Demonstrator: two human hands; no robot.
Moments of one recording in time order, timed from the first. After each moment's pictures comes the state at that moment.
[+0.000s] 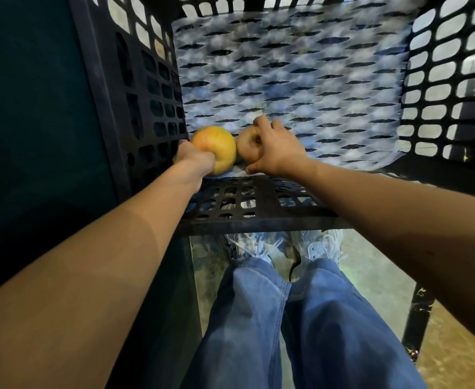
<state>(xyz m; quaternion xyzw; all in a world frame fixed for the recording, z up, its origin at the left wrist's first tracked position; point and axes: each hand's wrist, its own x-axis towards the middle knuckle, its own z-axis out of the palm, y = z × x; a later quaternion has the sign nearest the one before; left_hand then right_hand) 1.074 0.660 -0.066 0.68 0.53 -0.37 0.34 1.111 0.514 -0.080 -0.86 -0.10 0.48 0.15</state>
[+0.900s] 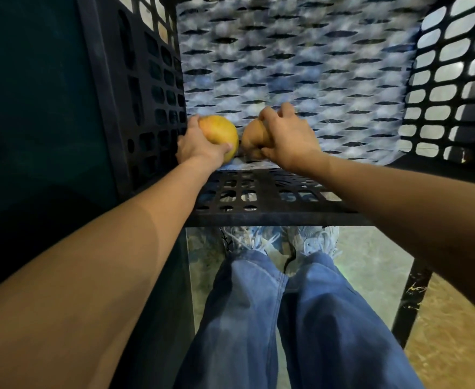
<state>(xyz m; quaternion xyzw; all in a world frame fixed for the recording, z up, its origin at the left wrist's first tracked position) 1.075 0.650 -0.061 0.75 0.47 -0.35 0.32 1.118 0.500 -0.080 -0.89 -0.17 0.41 0.10</state>
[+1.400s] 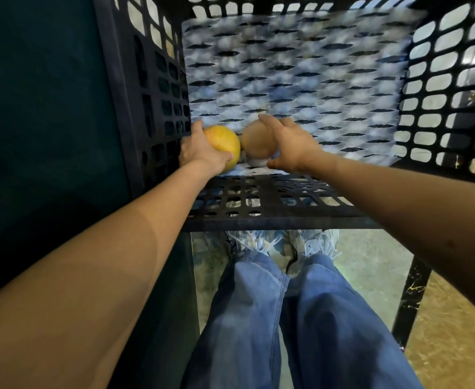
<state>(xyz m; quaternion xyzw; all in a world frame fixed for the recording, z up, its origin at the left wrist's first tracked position) 1.083 0.659 -0.046 0.77 0.42 -0.38 0.31 1.126 0.496 -0.078 -0.85 -0.15 0.49 0.14</state>
